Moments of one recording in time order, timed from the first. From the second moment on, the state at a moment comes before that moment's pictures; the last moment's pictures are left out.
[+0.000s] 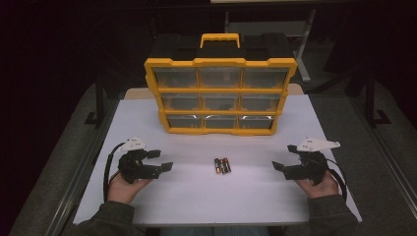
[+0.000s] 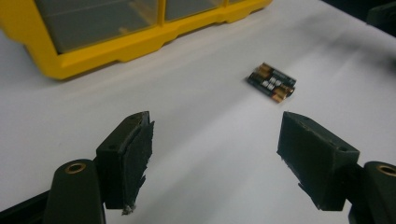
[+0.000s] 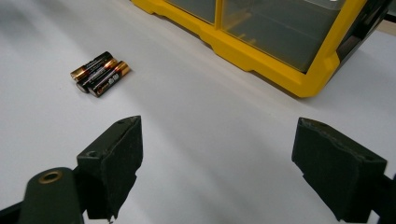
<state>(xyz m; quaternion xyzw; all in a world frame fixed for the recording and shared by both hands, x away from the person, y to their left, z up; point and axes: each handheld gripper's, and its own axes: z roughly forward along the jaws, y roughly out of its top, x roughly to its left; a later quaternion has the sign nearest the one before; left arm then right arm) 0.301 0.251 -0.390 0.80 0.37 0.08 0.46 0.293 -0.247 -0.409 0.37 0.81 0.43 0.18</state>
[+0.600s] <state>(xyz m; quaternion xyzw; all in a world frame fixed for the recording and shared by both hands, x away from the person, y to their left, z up) 0.334 0.196 -0.368 0.79 0.36 0.02 0.49 0.291 -0.247 -0.406 0.36 0.81 0.43 0.18</state>
